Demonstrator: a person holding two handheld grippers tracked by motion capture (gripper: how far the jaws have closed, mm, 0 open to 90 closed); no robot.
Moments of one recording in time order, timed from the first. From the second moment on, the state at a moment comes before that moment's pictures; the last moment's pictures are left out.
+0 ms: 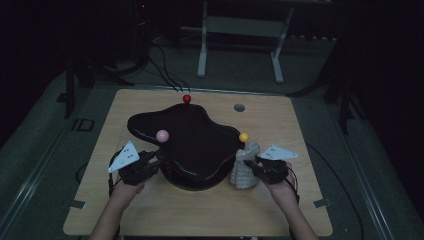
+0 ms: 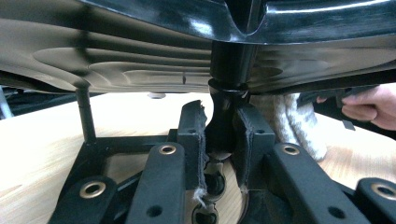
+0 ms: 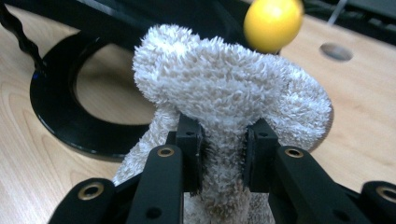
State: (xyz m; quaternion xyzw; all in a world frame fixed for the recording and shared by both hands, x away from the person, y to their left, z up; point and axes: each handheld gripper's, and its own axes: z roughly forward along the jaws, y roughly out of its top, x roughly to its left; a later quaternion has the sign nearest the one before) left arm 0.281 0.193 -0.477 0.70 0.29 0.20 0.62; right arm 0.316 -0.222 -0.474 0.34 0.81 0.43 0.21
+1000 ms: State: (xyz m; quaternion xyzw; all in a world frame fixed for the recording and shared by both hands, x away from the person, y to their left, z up) left arm 0.278 0.189 -0.472 0.72 0.29 0.22 0.59; right arm 0.300 -0.211 -0.451 0.31 0.80 0.46 0.23
